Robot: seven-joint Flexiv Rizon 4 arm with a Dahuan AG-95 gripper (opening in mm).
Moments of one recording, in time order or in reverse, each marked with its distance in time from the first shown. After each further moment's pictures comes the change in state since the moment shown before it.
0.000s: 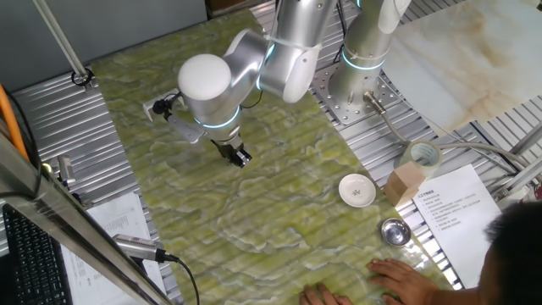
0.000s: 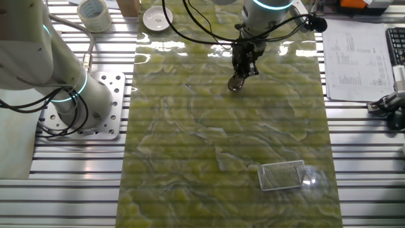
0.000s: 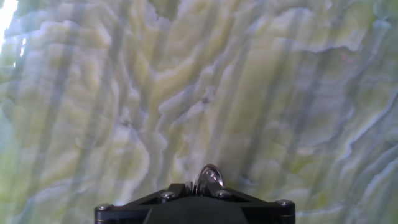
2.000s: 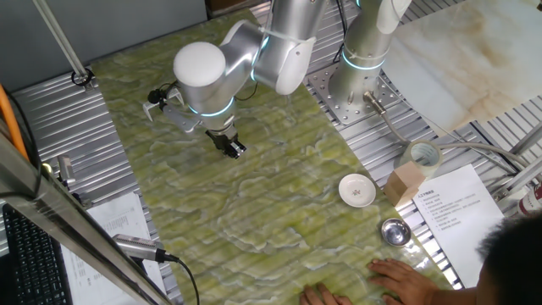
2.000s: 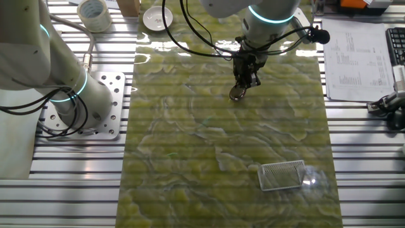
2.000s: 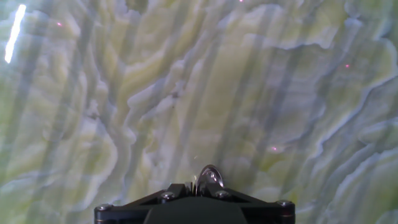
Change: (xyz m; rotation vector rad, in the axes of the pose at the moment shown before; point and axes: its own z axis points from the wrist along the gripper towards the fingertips) arm 0.006 -0.031 0.002 -0.001 -0.017 -0.020
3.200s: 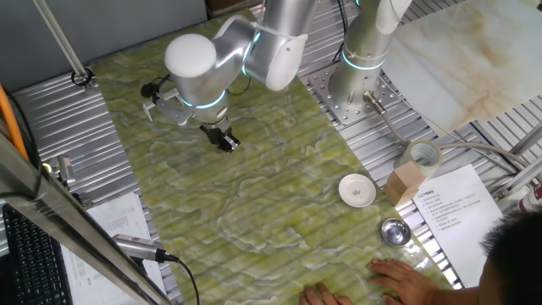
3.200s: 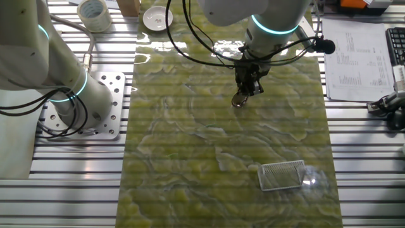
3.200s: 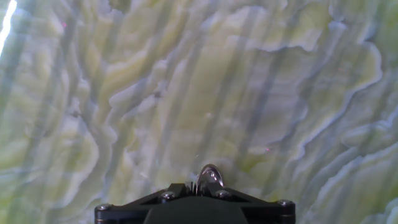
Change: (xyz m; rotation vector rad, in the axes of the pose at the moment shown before) arm 0.004 -0.022 0.001 -0.007 -0.006 -0.029
